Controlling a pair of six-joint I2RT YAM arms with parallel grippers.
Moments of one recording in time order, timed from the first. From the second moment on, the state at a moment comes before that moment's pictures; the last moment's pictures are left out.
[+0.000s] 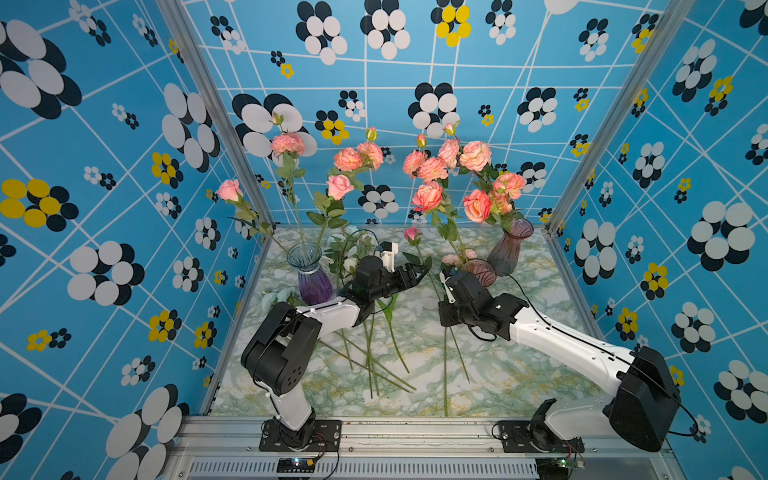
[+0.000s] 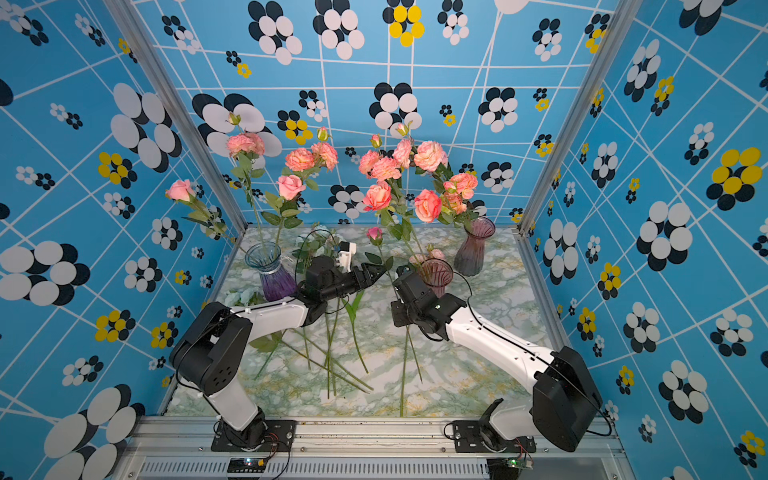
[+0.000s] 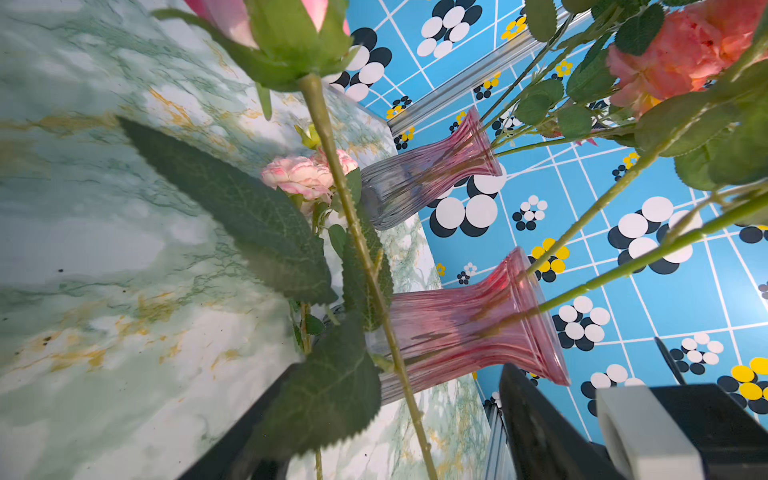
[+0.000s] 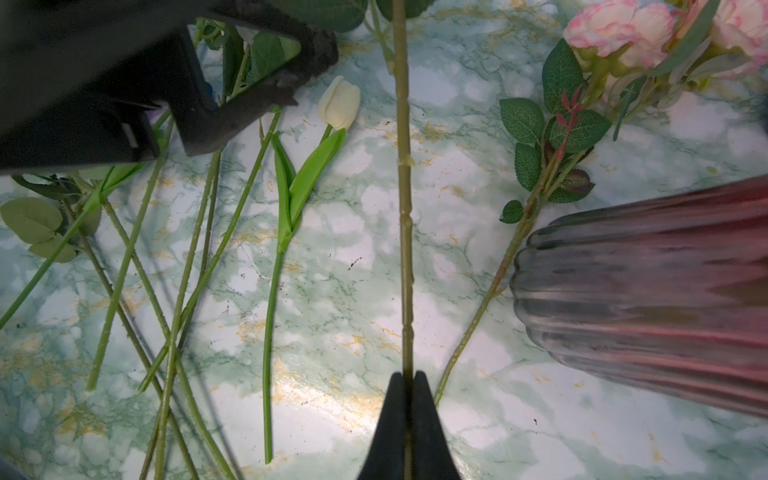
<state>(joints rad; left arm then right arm) -0.52 1.75 0.93 0.62 0.50 -0.95 0.74 1.39 1.04 -0.54 0.15 0.38</state>
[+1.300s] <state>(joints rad) -0.51 1.54 0.89 0.66 0.45 -0.89 0.74 1.26 1.25 -0.71 0.20 0.22</state>
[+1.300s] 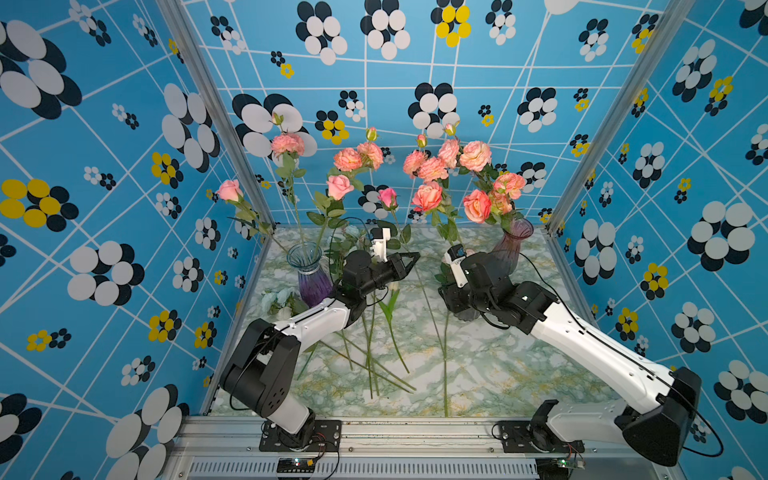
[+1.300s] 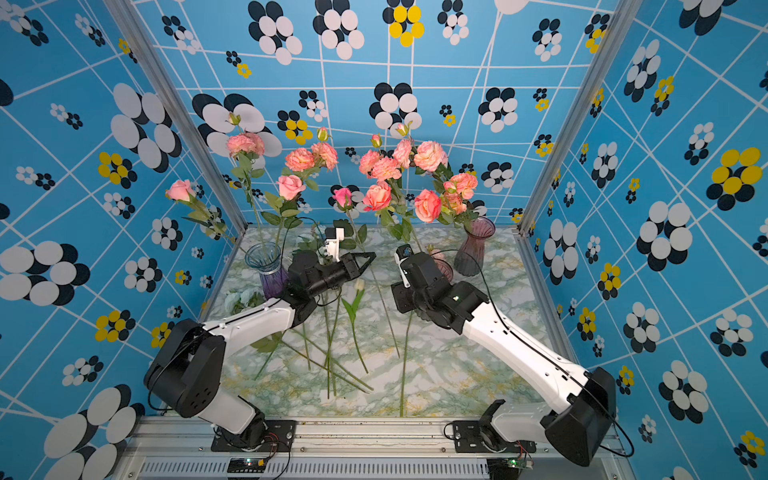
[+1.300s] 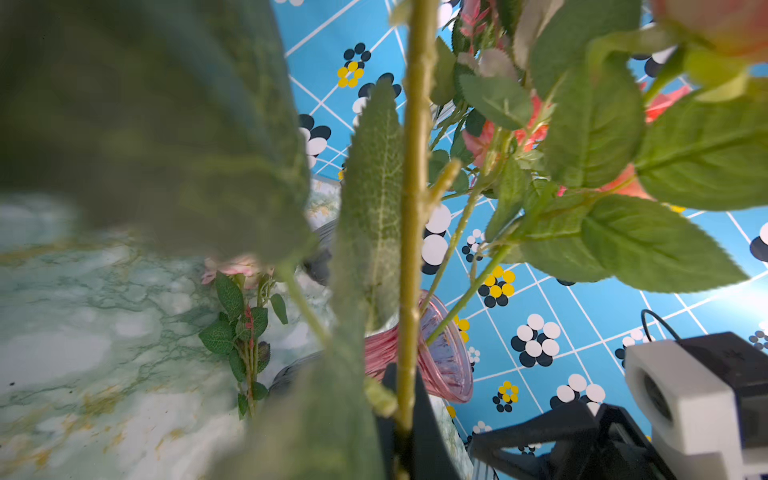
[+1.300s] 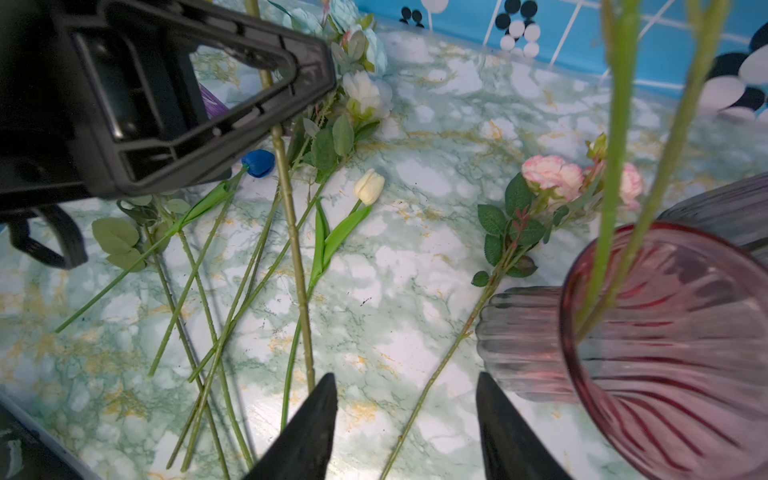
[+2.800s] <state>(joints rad) -0.79 1.56 1.26 0.88 0.02 -0.22 0.52 1.16 1.23 -0.78 0.33 0.30</state>
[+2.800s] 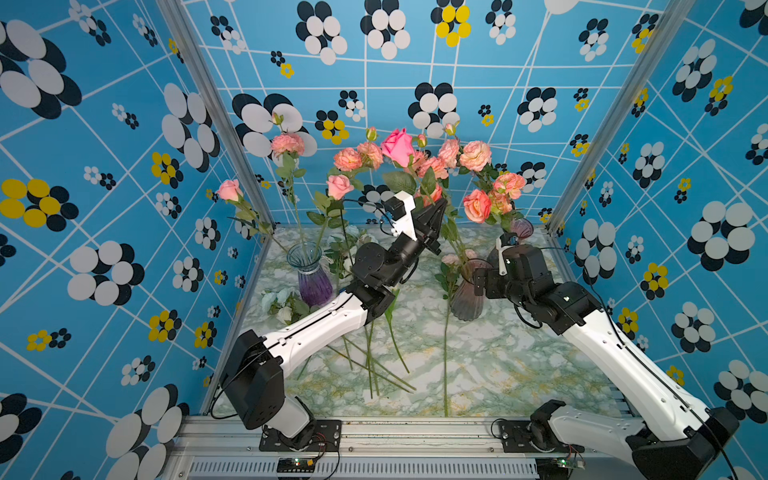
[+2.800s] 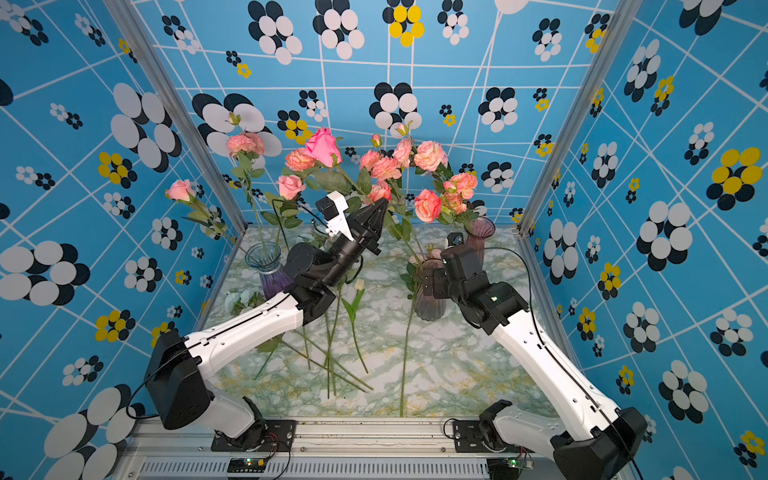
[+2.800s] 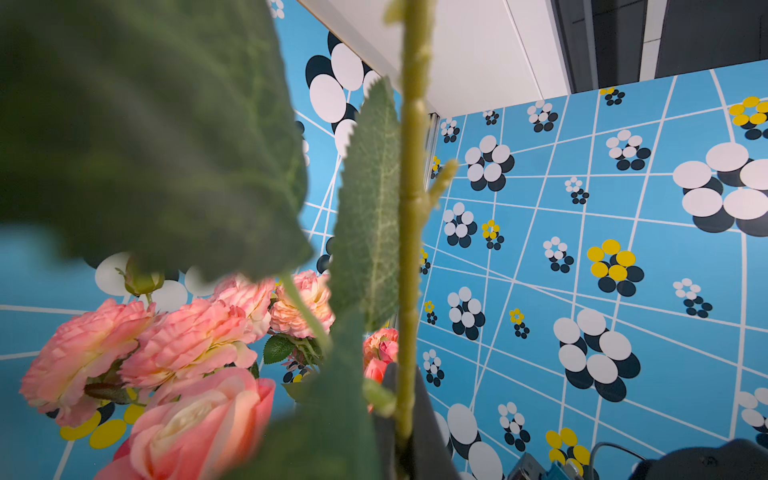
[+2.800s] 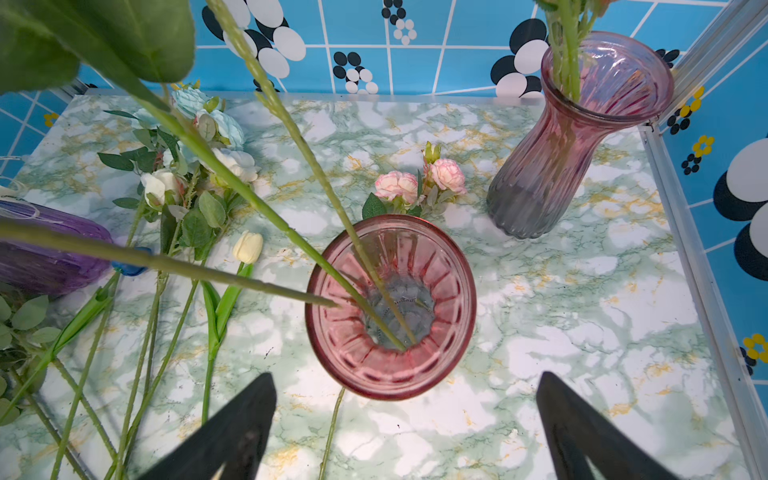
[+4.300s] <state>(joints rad) -0.87 1.55 1.08 0.48 -0.04 -0.17 0.50 1.17 1.20 -0.82 0.22 0.33</state>
